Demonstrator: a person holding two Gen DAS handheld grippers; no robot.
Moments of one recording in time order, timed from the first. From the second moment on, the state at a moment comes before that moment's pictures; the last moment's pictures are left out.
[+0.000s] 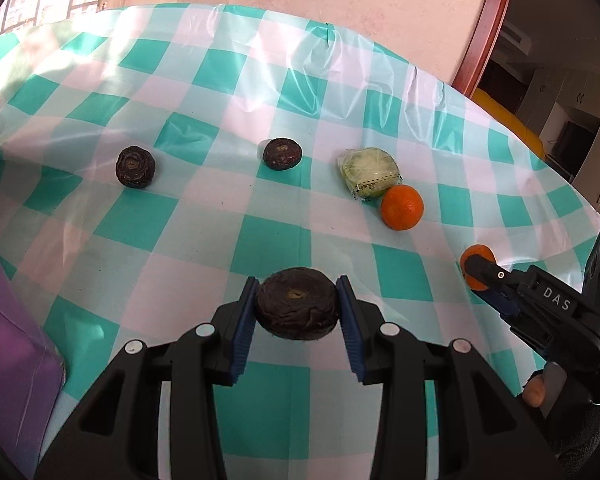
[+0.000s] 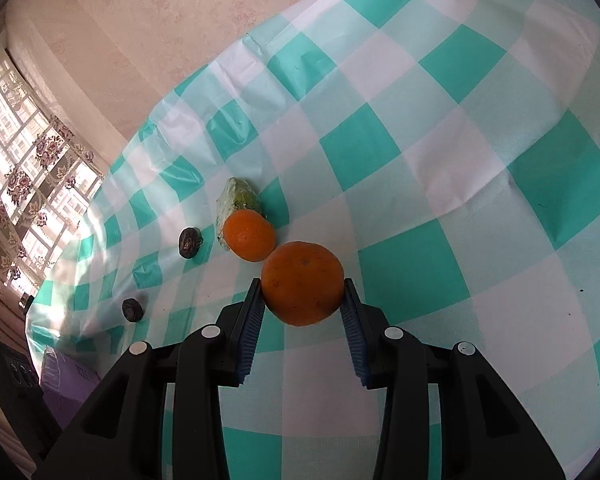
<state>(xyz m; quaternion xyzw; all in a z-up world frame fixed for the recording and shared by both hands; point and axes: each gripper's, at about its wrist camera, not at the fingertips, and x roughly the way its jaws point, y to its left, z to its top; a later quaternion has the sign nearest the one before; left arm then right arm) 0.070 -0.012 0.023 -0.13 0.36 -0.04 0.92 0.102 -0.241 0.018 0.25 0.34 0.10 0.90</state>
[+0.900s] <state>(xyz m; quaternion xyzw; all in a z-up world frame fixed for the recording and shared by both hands) -0.107 0.026 0.021 -0.13 0.34 -0.06 0.93 -0.038 -0.164 0.010 0.14 0.39 0.19 0.89</state>
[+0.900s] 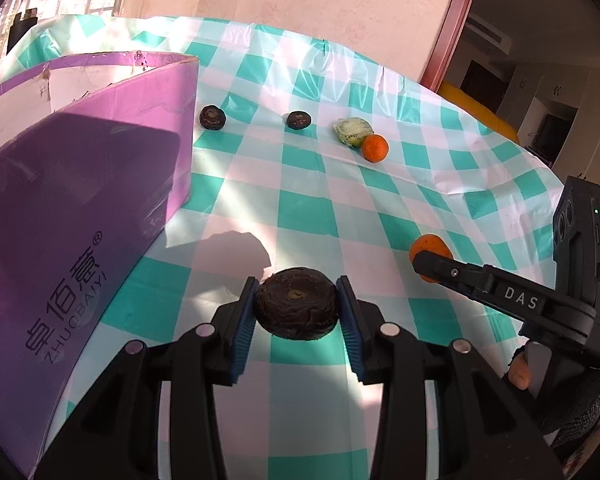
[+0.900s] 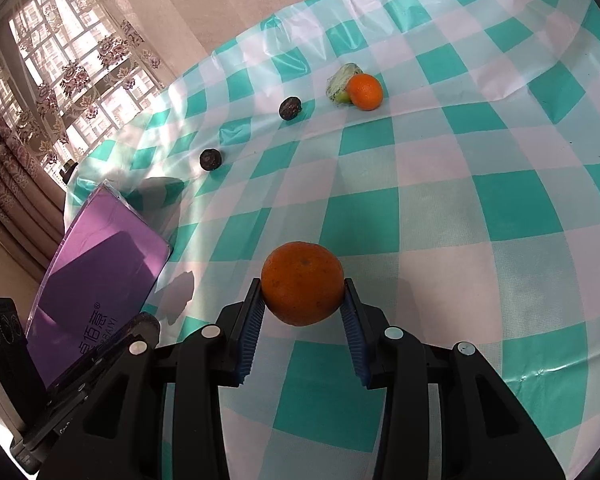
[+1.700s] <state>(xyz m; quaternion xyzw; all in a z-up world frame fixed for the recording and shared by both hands) -0.156 0.037 0.066 -0.09 0.28 -0.01 0.96 -0.081 -0.116 0.036 0.09 0.36 0.23 0.90</state>
